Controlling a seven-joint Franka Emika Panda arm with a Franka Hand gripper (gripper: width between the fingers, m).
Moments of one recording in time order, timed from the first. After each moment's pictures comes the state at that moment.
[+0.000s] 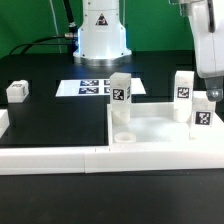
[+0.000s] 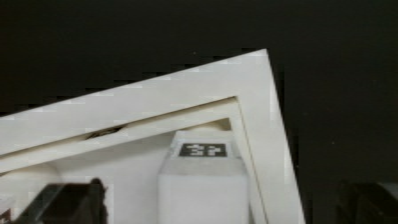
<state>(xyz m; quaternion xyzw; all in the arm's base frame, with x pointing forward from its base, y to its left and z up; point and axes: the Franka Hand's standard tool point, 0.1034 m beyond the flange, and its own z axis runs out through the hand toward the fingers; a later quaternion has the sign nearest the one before) 0.634 0.123 0.099 -0.60 0.79 0.05 0.08</state>
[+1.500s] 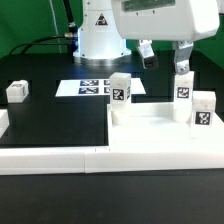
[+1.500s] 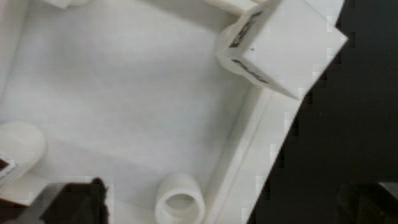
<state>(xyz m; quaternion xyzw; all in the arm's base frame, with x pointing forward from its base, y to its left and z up) 0.608 0.059 0.123 -0.84 0.54 0.00 0.10</state>
